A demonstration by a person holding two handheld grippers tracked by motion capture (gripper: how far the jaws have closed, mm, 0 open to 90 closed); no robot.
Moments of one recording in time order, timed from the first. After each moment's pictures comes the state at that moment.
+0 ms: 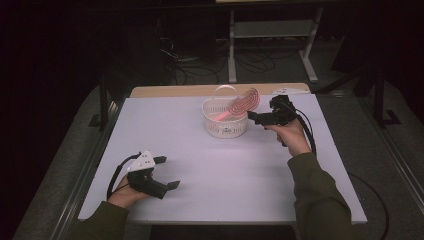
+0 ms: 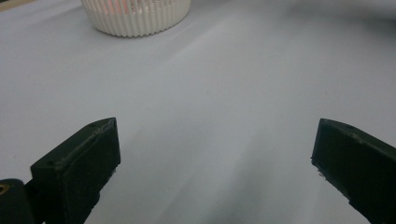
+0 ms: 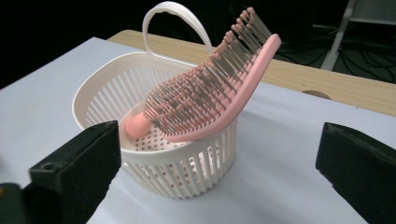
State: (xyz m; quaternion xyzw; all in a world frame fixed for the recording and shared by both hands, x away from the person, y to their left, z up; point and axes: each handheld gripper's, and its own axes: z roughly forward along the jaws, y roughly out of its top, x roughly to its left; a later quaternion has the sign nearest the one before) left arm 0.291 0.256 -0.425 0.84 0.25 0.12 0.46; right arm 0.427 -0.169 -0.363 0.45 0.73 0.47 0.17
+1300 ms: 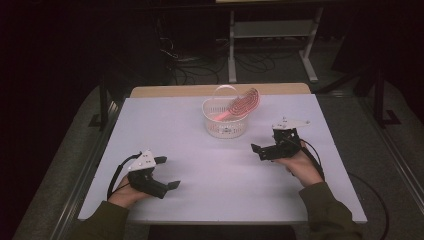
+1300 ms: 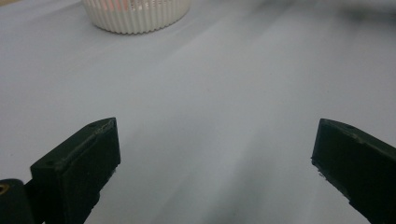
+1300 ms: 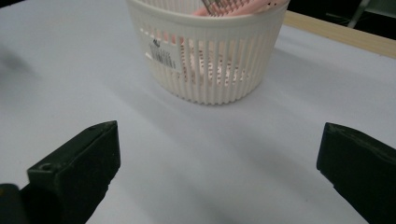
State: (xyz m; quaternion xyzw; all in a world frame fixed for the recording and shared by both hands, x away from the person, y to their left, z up) left arm 0.292 0.256 -0.427 0.84 0.25 0.12 0.46; right arm 0.351 -0.173 -0.400 0.41 0.79 0.43 0.18
